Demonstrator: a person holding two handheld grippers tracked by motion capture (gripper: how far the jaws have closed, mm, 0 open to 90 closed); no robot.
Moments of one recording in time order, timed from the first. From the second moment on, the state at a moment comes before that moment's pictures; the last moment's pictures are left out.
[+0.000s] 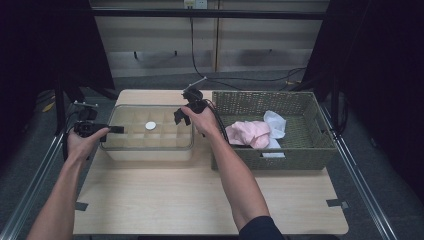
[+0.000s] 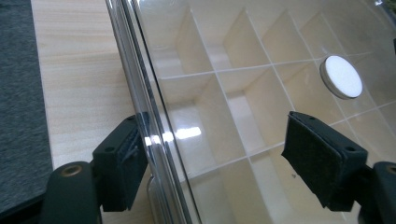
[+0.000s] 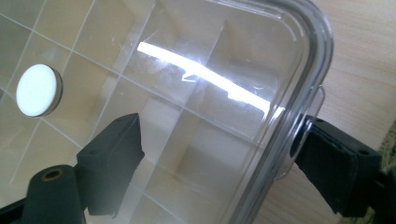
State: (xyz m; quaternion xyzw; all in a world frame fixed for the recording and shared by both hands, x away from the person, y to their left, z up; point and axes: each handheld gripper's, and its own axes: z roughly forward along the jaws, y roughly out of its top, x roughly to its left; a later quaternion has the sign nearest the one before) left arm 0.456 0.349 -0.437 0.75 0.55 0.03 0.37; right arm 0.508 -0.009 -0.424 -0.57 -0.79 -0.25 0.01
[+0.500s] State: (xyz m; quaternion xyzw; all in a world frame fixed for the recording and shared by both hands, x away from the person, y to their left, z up) left arm 0.464 0.345 -0.438 0.75 0.56 0.02 0.36; right arm 0.510 -0.003 -0.424 -0.56 -0.79 -0.24 0.01
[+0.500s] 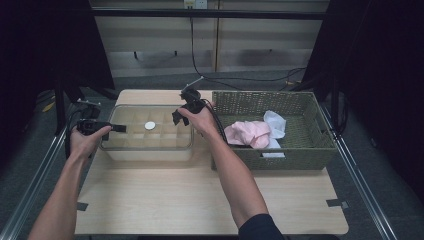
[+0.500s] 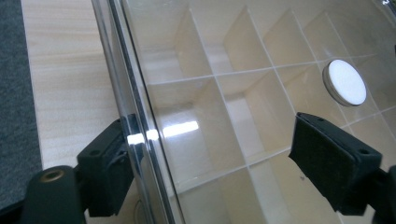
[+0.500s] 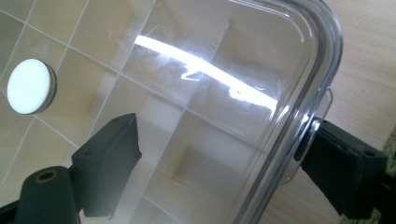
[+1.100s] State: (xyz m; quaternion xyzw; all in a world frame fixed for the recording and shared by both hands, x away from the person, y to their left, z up) left arm 0.457 0.353 -0.434 0.74 0.56 0.03 0.37; right arm 0.506 -0.020 -0.417 -0.59 -0.76 -0.26 0.01
